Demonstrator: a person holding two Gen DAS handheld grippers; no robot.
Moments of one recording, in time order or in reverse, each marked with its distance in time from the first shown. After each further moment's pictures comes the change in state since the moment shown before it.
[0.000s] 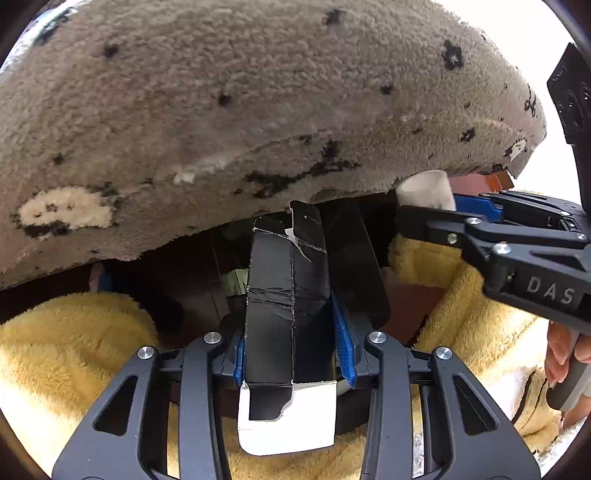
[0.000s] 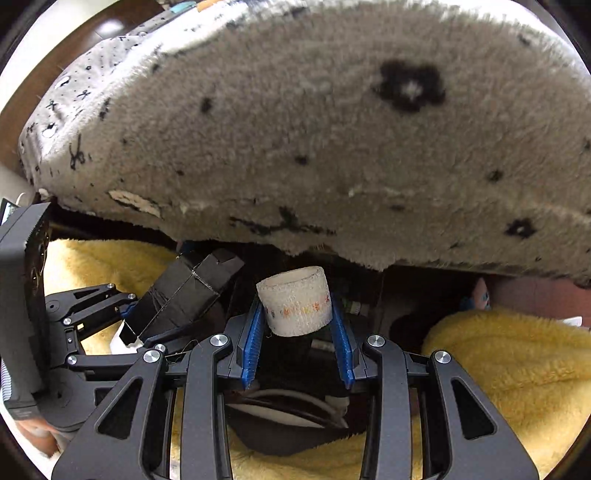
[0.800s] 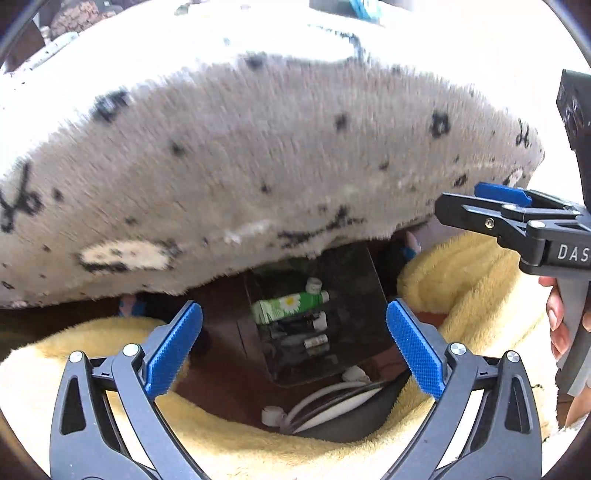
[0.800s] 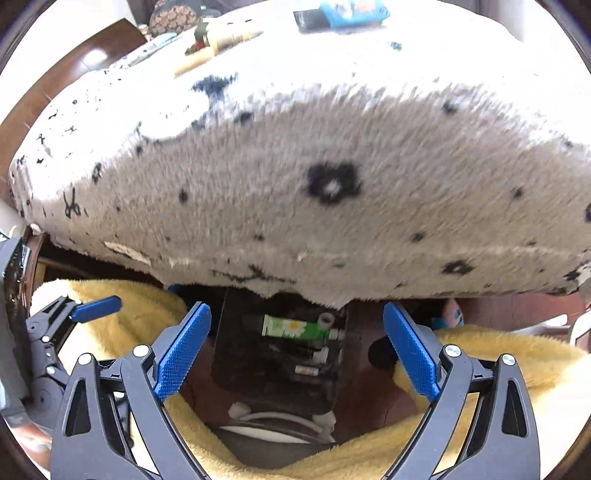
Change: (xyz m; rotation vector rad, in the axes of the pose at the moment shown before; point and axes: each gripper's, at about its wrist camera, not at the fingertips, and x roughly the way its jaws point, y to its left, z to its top) left arm -0.055 -0.001 0.014 0.003 -0.153 0.085; right arm -0.058 -0.014 0.021 0.052 -0.166 -0.072
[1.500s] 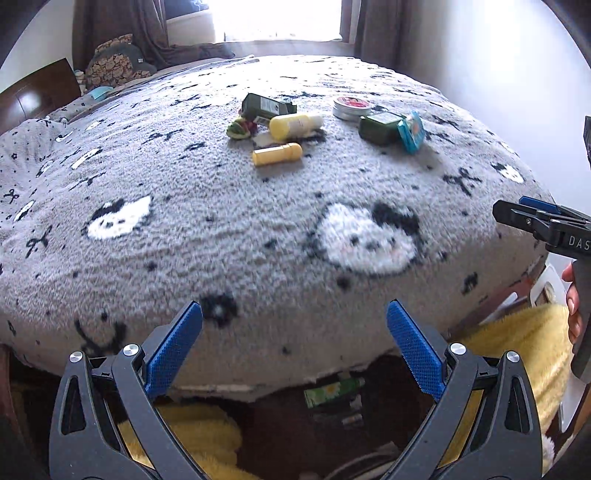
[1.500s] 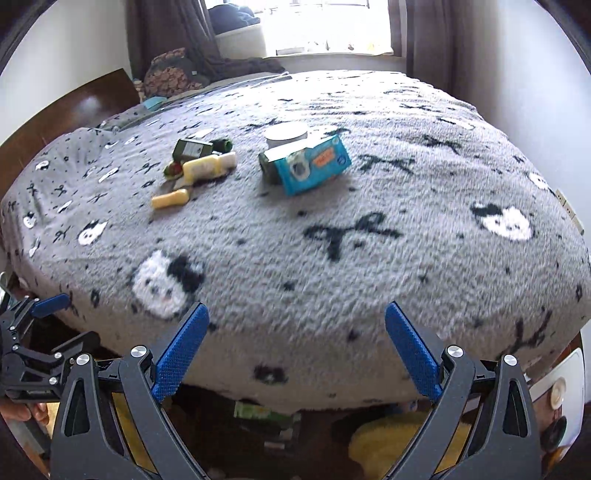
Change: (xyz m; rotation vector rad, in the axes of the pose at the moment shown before) left arm -0.062 0.044 0.098 -0.013 -0.248 0.113; right arm -0.054 -0.025 0.100 -0.017 -0.262 -0.115
